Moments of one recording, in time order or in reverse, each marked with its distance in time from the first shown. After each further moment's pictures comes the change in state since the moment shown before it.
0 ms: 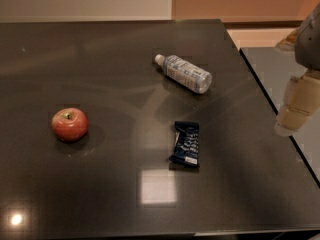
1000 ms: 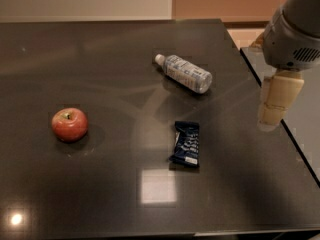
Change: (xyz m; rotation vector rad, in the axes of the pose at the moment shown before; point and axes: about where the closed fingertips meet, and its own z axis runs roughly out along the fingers) arm -0.022 -0.012 0.027 -0.041 0.061 -0.136
